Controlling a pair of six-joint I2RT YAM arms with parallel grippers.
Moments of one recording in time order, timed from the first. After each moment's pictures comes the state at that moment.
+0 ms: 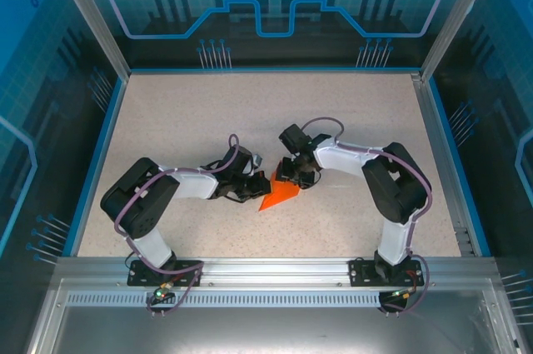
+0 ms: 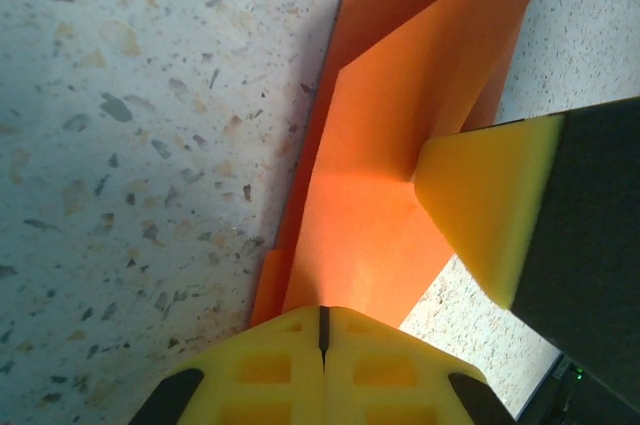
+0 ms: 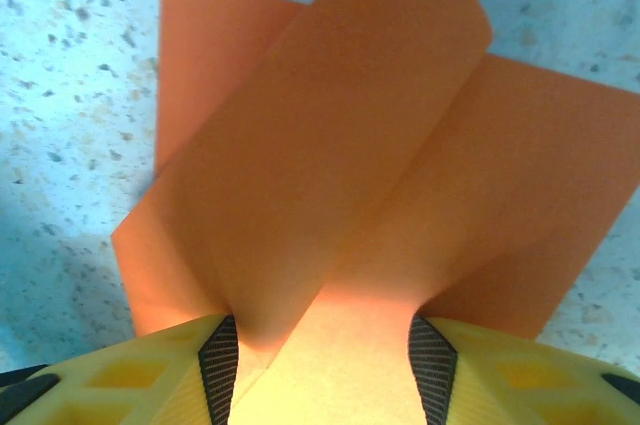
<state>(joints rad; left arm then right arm) -0.58 1.70 0.69 0.10 0.47 -0.87 0.65 1.86 1.16 -0.60 -0.15 0.84</state>
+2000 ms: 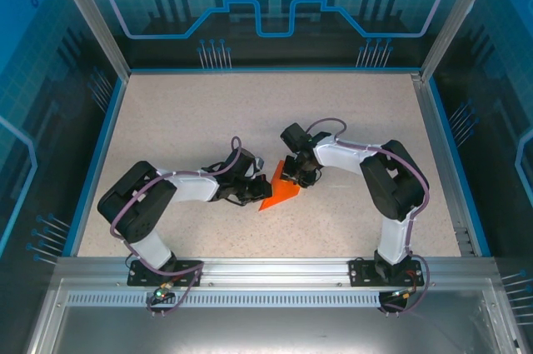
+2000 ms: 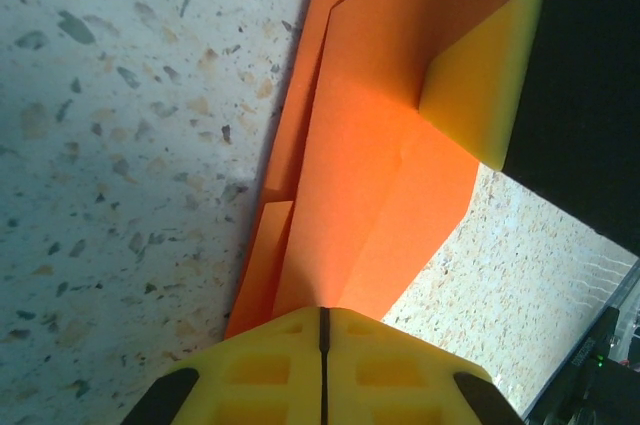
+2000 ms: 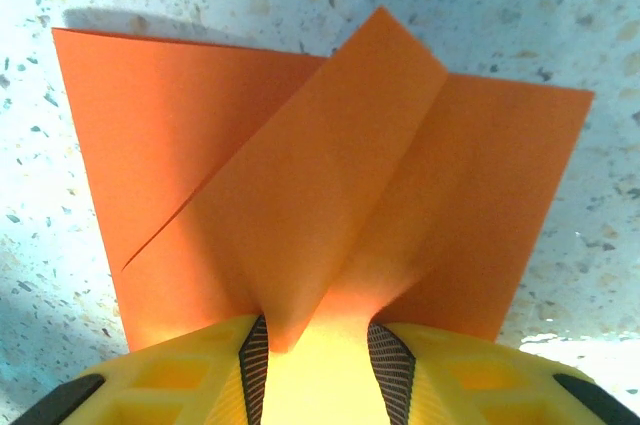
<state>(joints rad) -0.63 1.67 0.69 0.05 0.44 -0.87 0.63 1.89 1.17 -0.64 -0.15 0.96</state>
